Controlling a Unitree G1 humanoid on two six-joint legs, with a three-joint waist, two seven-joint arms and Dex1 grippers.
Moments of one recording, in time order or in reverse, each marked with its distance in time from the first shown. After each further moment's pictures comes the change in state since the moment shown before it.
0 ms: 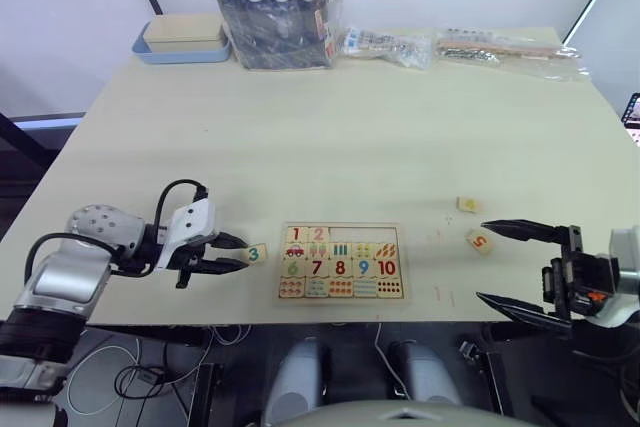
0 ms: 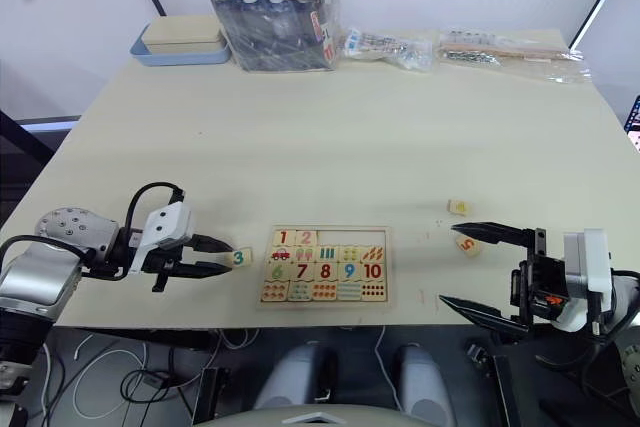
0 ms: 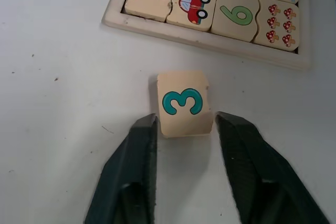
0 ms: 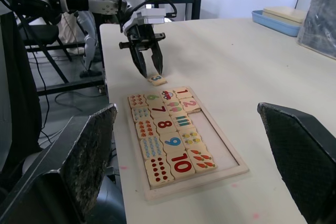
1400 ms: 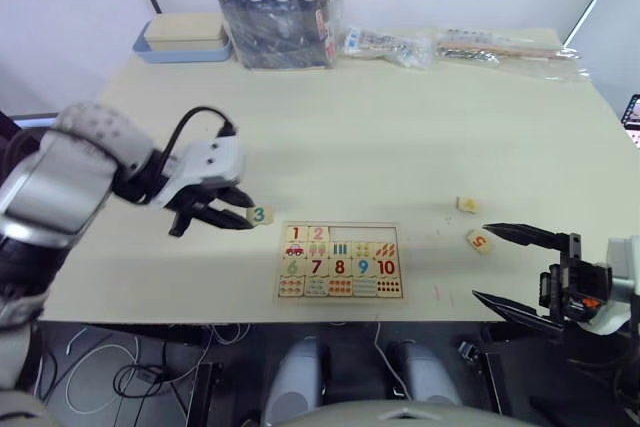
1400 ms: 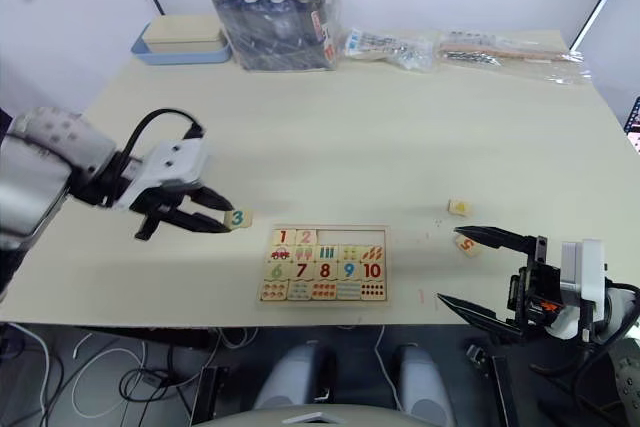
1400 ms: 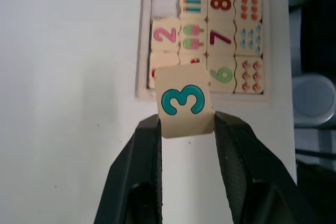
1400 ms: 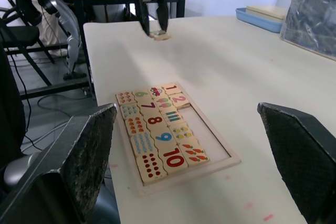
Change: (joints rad) left arm -0.728 0.139 -0.376 -0.304 0.044 0.549 -0.170; right arm 0.064 0.061 0.004 -0.019 -0.049 -0.062 -0.058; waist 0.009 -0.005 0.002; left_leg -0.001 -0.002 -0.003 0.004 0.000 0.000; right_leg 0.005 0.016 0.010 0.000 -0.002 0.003
